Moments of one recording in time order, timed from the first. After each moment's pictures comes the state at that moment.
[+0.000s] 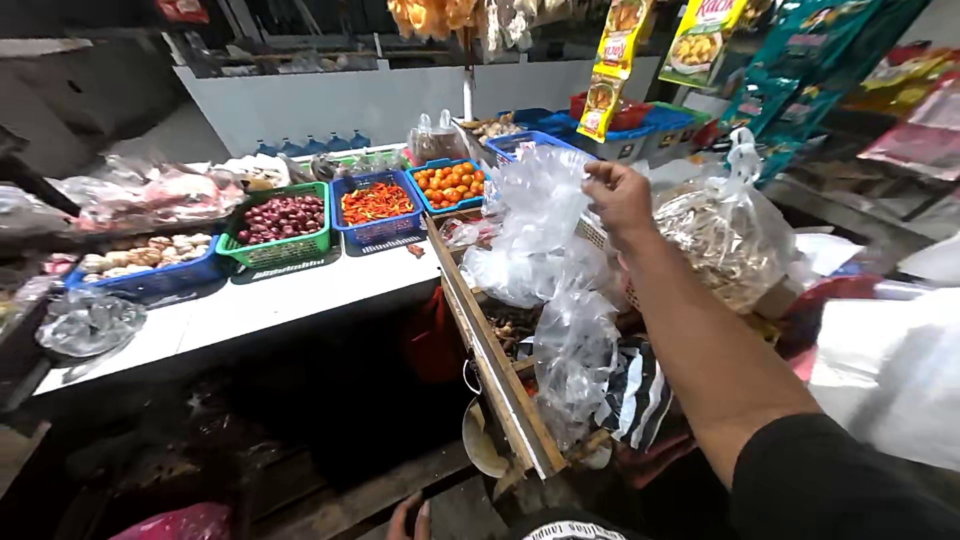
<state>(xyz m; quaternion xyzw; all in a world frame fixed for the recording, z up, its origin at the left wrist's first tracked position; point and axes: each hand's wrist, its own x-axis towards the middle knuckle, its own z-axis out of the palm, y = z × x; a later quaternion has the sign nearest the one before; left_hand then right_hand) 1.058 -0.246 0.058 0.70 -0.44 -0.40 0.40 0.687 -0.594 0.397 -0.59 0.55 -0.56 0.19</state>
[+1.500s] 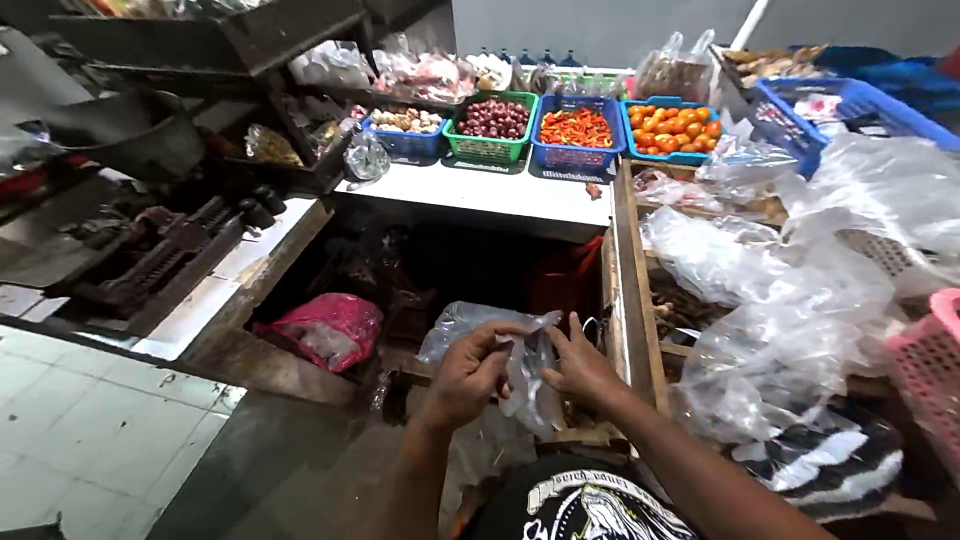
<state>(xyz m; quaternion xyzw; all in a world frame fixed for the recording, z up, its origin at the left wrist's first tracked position) 1.110 -0.258 0.250 0.48 -0.52 -0.42 0.57 0.926 -0.404 0.193 -0.84 0.47 0.05 0.27</state>
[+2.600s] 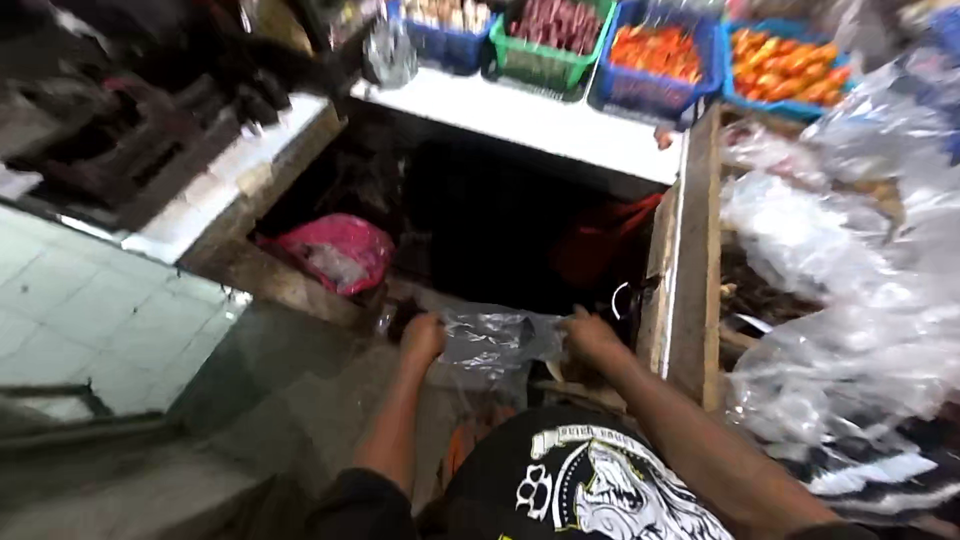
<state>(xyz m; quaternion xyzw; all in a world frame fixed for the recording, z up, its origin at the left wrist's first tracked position) 1.215 -0.224 0.076 0.87 -0.34 -0.36 0.09 0.958 -0.414 0.112 -0.86 0.40 0.23 0.22</state>
